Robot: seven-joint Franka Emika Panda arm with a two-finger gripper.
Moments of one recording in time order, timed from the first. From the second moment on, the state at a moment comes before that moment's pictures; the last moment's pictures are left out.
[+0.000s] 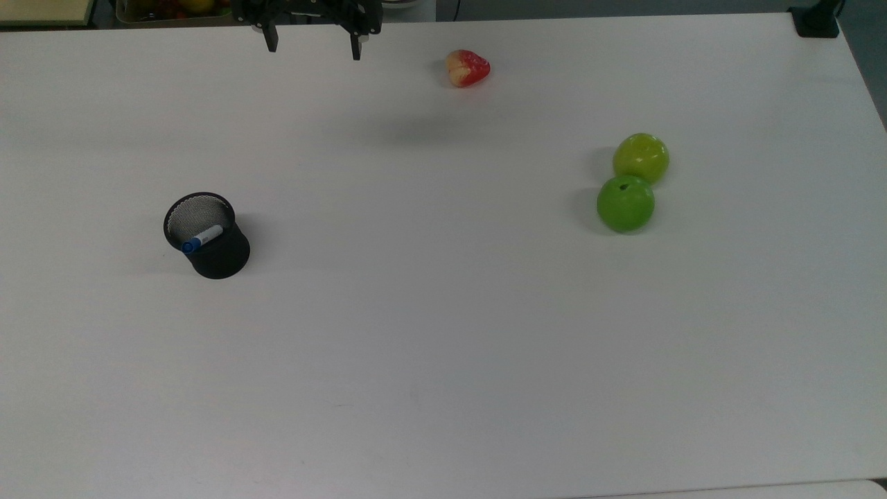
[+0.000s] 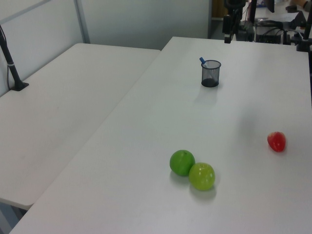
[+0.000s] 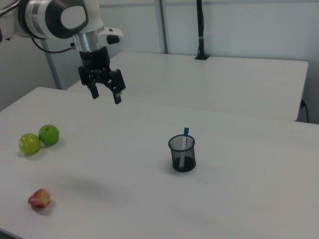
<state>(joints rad) 0.05 0.11 -0.05 -1.53 -0.03 1.64 0.02</state>
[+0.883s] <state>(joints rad) -0.10 0.11 -0.05 -1.53 -0.07 1.64 -0.15</state>
